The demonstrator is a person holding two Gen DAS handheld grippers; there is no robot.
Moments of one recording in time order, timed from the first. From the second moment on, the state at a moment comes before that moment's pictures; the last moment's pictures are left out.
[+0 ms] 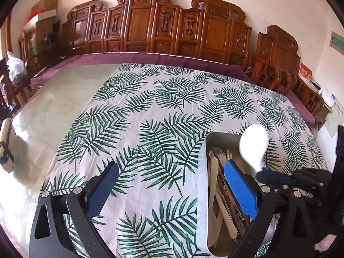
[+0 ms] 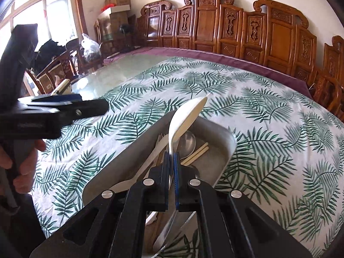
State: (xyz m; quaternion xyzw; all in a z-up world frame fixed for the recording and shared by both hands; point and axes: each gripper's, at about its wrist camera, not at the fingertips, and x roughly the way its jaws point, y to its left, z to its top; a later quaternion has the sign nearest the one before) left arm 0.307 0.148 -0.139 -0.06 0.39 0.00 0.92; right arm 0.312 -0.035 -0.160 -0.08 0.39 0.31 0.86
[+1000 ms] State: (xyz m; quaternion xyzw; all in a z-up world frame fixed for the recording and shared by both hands) left arm 0.295 0.129 -0.138 -0.04 0.39 0.00 0.92; right arm 0.295 -0.080 -0.153 -0.02 0.39 0.29 0.88
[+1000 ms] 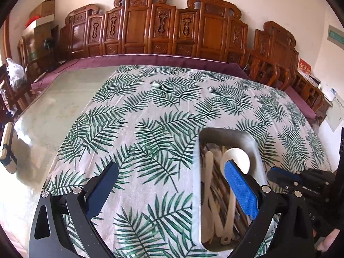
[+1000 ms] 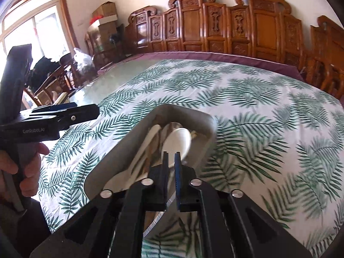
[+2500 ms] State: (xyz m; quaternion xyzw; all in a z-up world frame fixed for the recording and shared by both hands) left arm 0.107 0.000 0.004 0.00 0.28 -0.04 0.96; right arm 0.084 -0.248 0.030 0.03 0.22 0.11 0.97
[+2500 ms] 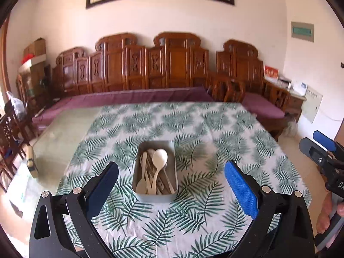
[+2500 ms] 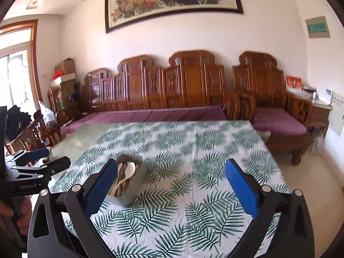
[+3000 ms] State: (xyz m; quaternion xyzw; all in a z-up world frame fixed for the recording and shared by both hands) left arm 0.075 0.002 0.030 -0.01 0.25 -0.03 0.97; right arm 0.057 -0.258 0.052 0.02 0.19 0.10 0.98
